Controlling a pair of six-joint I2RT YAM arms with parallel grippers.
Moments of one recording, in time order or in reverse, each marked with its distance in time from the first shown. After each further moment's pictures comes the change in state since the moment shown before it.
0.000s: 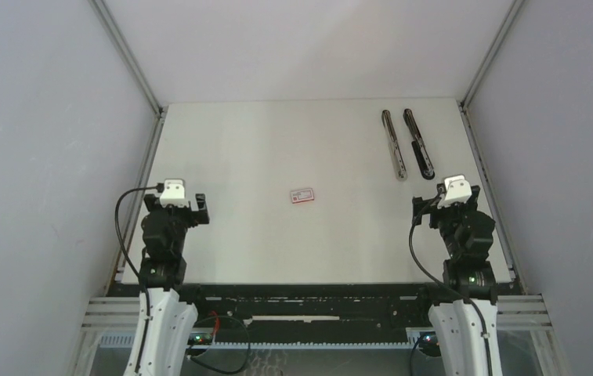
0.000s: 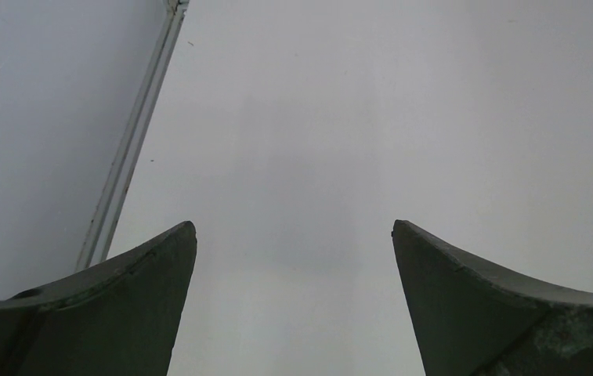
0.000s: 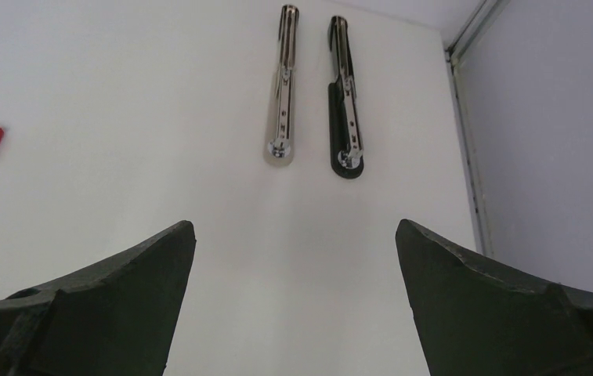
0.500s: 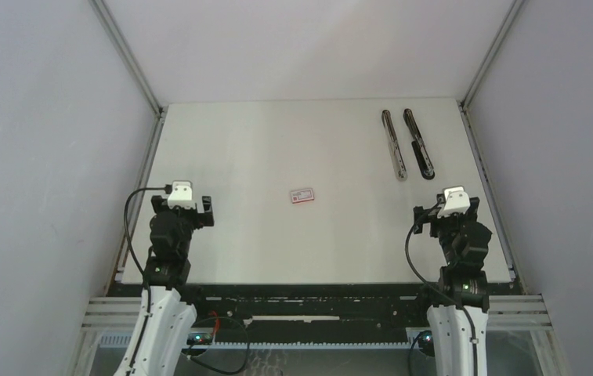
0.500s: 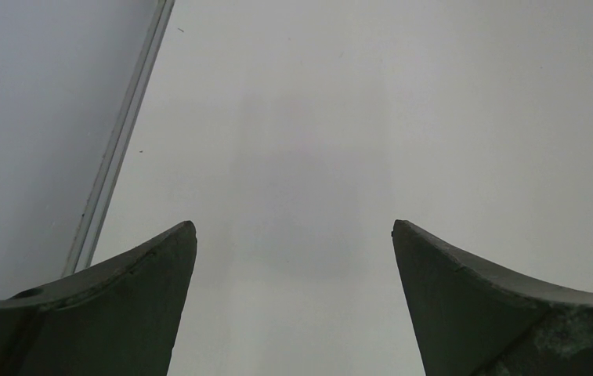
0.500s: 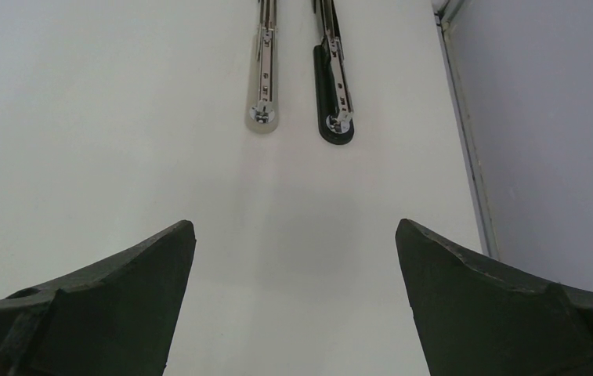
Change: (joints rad) left arm -0.081 0.002 -0.058 0.048 -0.075 0.009; right arm -0.077 -0.133 -0.122 0.000 -0.021 -0.014
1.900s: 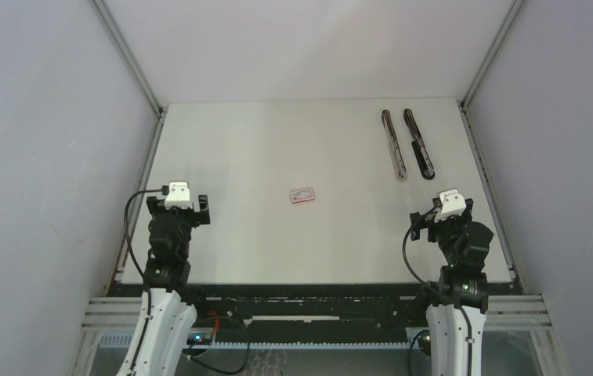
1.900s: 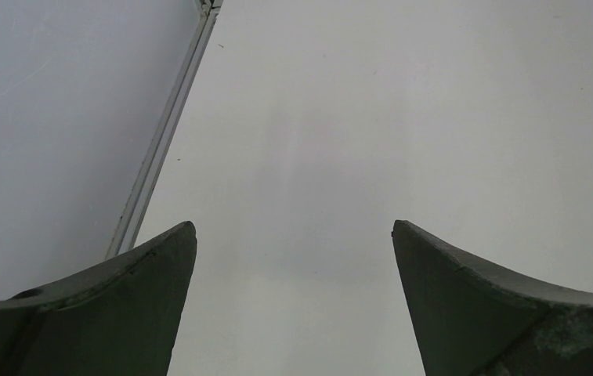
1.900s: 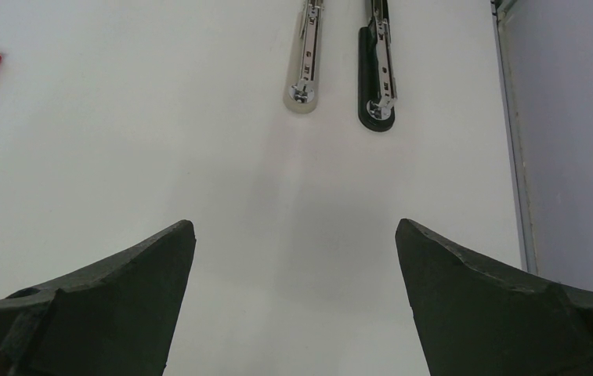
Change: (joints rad) left arm 0.000 -0.028 -0.014 0.040 -0.084 0.034; right arm -0.074 -0.009 -0.006 -0.073 -0.179 -0.042
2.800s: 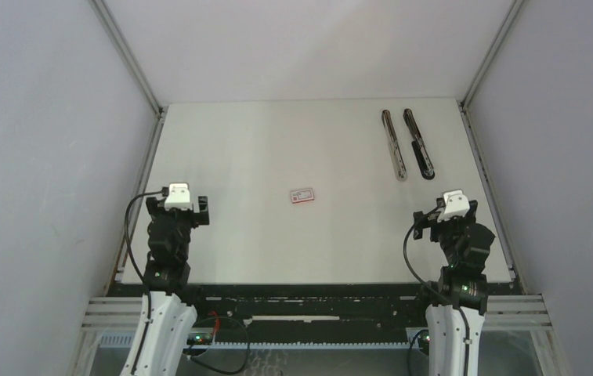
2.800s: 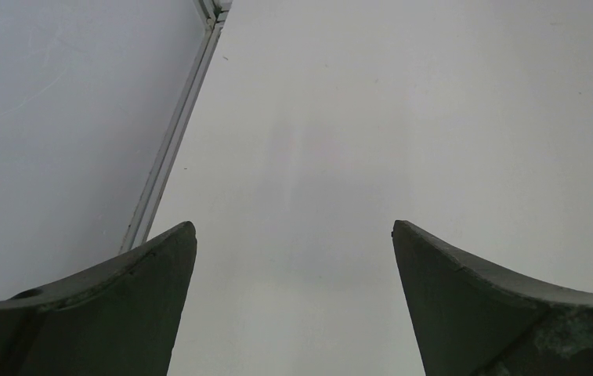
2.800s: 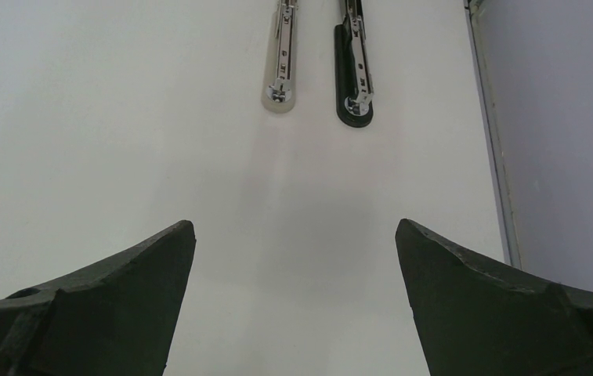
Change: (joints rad) left arm 0.000 -0.039 -0.006 -0.003 0.008 0.025; right arm -0.032 -0.017 -0.010 0.010 0.024 0.008
